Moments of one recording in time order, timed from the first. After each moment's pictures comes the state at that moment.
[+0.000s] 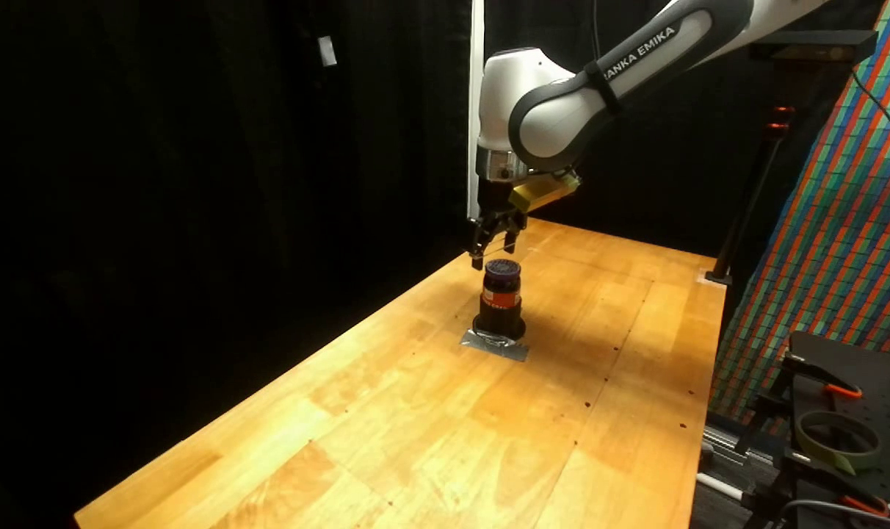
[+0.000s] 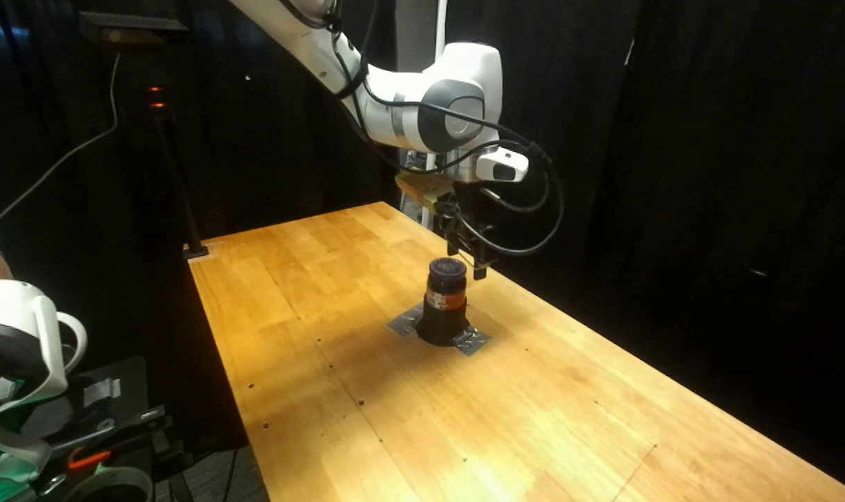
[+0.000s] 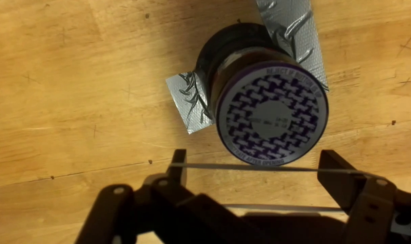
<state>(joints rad) 0.13 0.60 0.03 -1.61 -0.11 2.29 0.34</state>
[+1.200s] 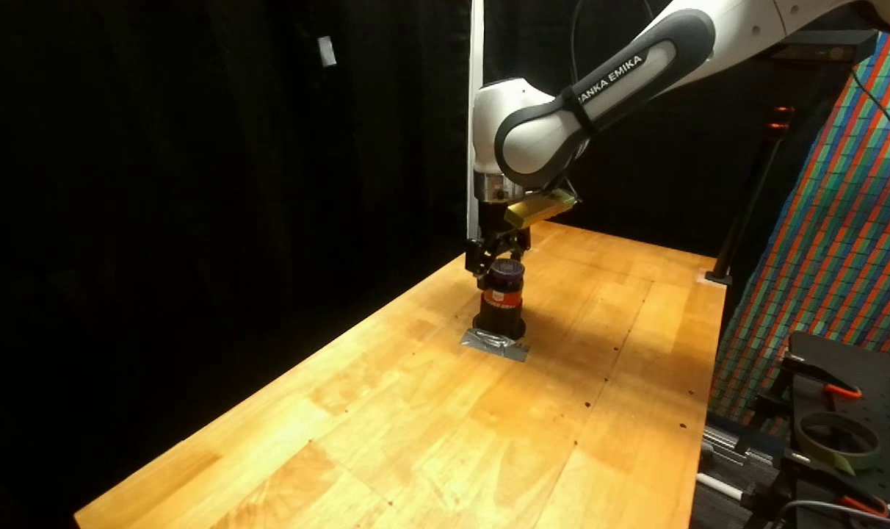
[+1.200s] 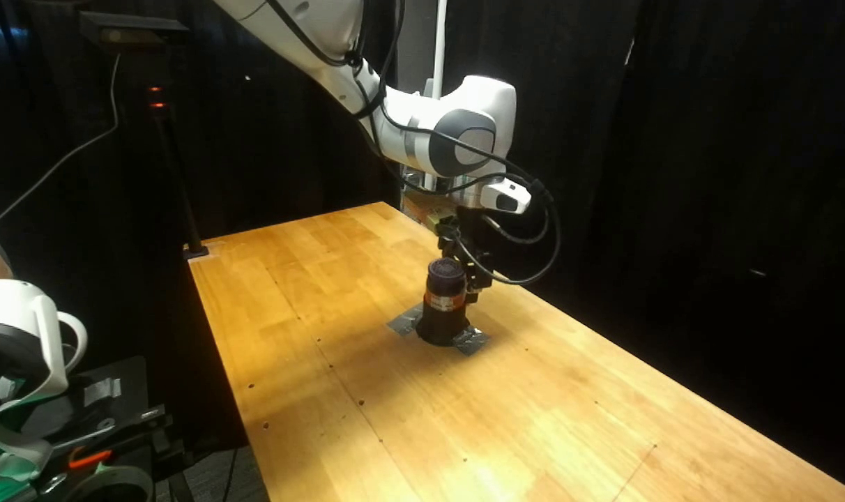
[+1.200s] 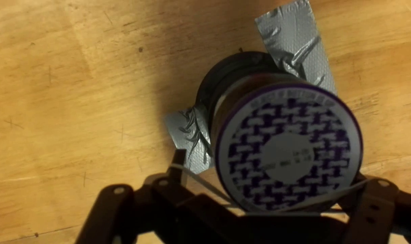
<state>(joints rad) 0.13 0.69 0.01 -1.54 -0.03 2.18 0.33</state>
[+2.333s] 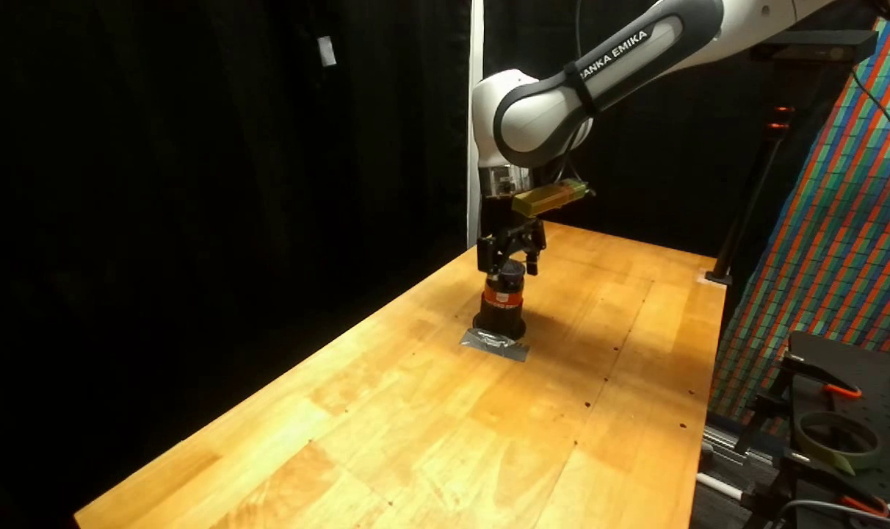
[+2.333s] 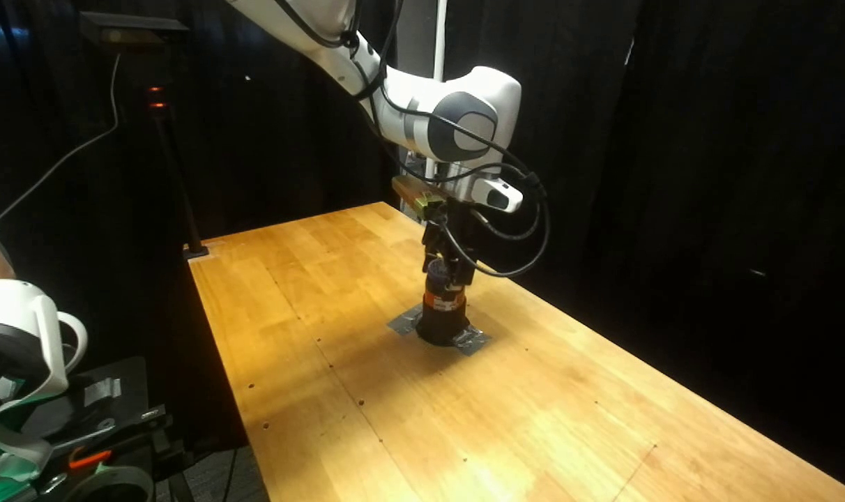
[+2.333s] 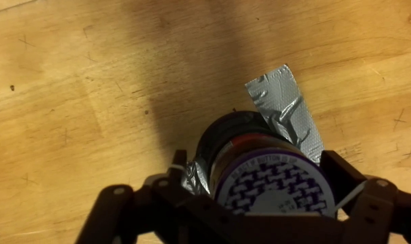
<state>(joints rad) 0.13 0.66 0.02 -1.53 0.03 2.01 0.33</state>
